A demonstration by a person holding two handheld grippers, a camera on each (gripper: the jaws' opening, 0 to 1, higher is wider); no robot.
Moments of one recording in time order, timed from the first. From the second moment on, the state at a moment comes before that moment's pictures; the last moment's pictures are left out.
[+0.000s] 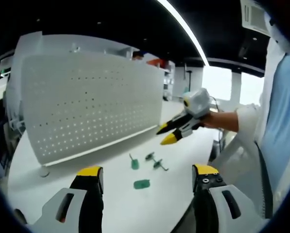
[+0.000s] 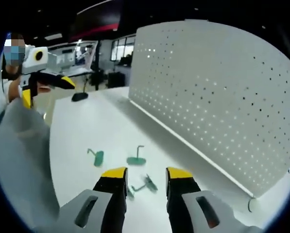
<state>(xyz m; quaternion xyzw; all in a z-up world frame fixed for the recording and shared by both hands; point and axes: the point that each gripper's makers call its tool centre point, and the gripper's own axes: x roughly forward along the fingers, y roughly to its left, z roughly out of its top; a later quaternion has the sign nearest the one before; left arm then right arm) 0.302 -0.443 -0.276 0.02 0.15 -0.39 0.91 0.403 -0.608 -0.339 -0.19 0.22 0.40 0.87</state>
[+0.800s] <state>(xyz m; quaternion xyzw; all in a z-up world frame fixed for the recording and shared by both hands) 0.302 -0.442 -0.279 0.02 0.16 -0.39 0.91 0.421 -0.599 -0.383 -0.23 0.26 0.44 0.83</state>
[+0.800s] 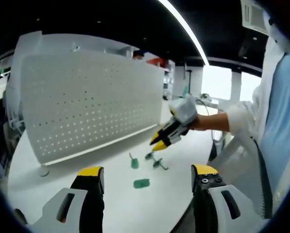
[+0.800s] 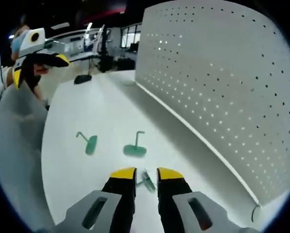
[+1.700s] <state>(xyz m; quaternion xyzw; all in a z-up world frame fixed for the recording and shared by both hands) 0.302 -0.443 -0.278 0.03 0.16 -0.40 0.90 0.428 -0.595 -0.410 -0.28 0.29 0.45 0.80</state>
